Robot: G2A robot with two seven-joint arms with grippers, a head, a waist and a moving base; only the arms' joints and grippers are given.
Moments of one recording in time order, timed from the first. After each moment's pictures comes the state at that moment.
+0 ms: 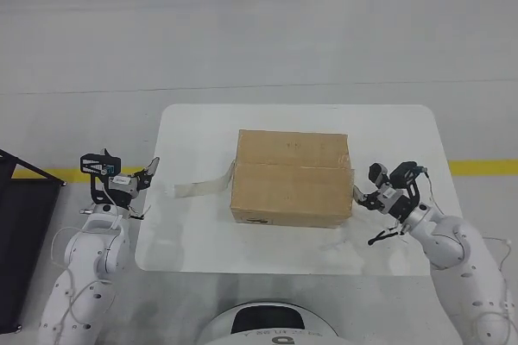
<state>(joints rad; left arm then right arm) 1.73 -1.15 -1.60 -1.80 1.33 0.00 0.00 -1.66 -1.05 1.64 -1.61 -0.86 -0.76 0.21</state>
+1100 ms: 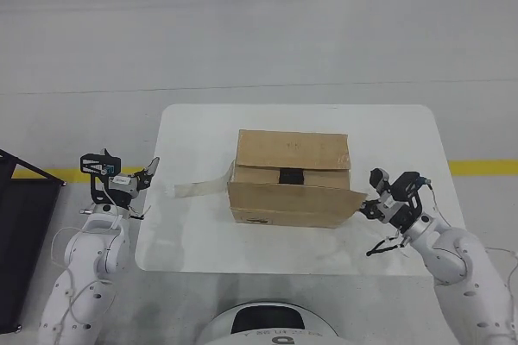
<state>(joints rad) 1.73 -1.15 -1.60 -1.80 1.33 0.00 0.00 -1.81 -1.05 1.68 -1.77 -0.95 -0.71 0.11</state>
